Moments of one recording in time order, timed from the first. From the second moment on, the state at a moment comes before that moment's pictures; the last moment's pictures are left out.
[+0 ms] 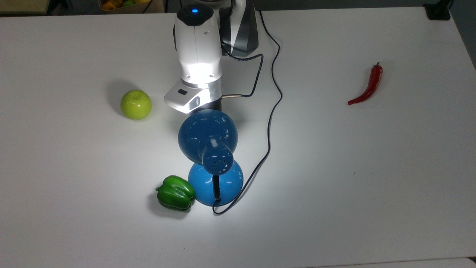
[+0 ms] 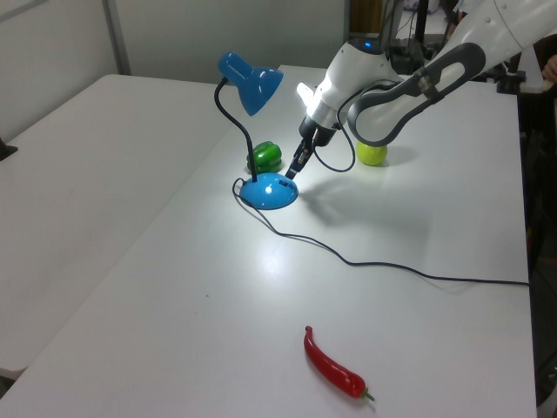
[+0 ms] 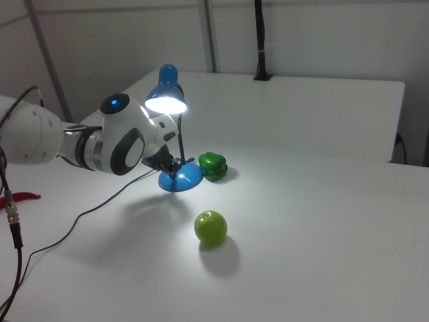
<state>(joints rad) 0.08 0.50 0.03 -1.77 0.01 2.75 -0.09</state>
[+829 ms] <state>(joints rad) 0.08 0.52 0.03 -1.77 0.01 2.77 -0.09</state>
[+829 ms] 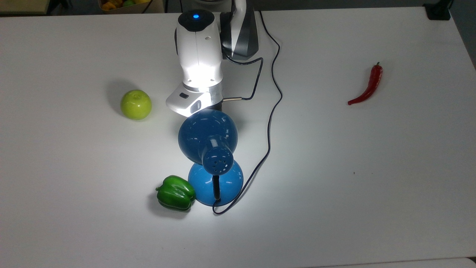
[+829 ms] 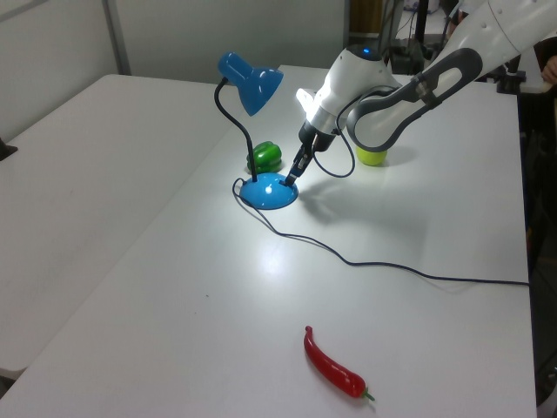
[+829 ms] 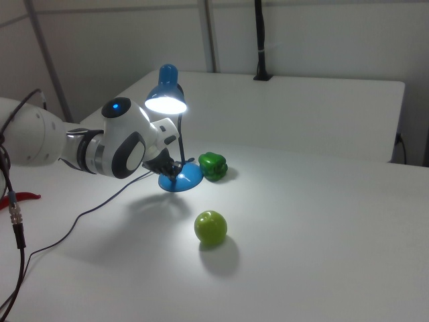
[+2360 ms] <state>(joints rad) 0.08 0.53 0.03 -1.77 -0.02 2.72 -0.09</state>
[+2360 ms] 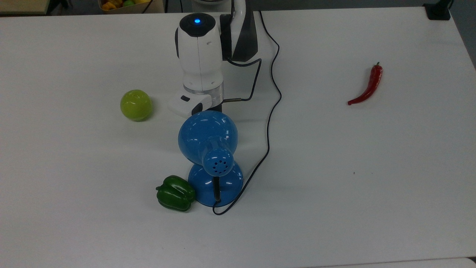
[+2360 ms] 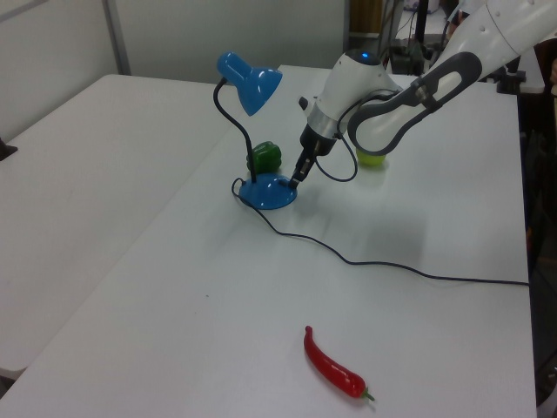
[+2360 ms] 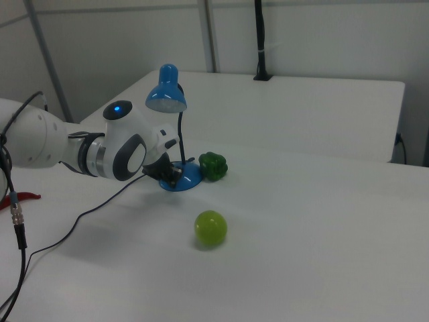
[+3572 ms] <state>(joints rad) 0.08 0.11 0.03 -1.71 -0.02 1.82 -0.04</state>
